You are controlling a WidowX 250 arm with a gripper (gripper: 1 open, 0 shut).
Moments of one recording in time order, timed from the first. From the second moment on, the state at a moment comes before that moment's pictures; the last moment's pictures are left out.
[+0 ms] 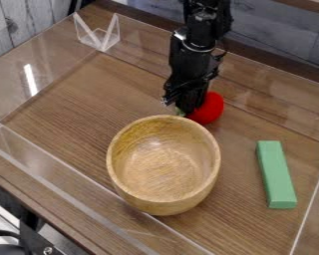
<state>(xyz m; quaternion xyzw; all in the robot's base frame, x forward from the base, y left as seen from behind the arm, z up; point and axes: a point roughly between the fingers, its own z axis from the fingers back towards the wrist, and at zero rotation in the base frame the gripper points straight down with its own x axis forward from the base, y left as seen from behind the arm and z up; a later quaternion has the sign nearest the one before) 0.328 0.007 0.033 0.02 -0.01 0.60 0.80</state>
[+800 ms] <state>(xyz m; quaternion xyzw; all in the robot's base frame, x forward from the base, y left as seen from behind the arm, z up) 0.340 -0.009 0.040 0.03 0.03 0.54 0.84</state>
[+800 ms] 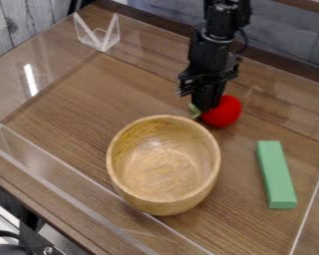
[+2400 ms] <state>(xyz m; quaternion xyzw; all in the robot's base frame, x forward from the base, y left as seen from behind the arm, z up) 0.314 0.104 0.118 -0.09 0.06 0.54 0.83</state>
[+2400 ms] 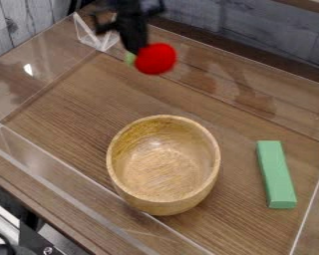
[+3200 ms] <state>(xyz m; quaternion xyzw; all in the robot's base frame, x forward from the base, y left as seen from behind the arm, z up) 0.267 0.169 0.102 -0.07 0.04 0.42 0.91</state>
